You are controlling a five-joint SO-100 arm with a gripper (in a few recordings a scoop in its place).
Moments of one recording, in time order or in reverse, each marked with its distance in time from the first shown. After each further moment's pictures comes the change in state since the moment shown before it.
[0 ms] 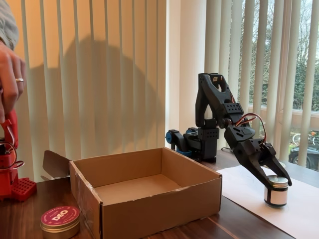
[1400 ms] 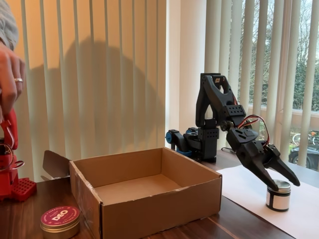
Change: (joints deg) arm 0.2 -5.4 -4.0 -5.6 -0.4
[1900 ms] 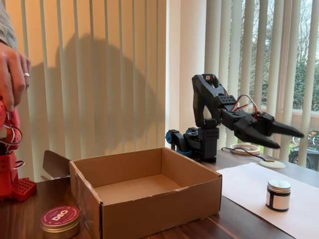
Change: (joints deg) arm -1.9 34.6 19.2 -6.9 31.0
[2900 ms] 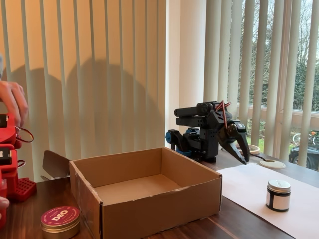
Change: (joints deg) arm -8.5 64.5 20.0 79.8 51.9
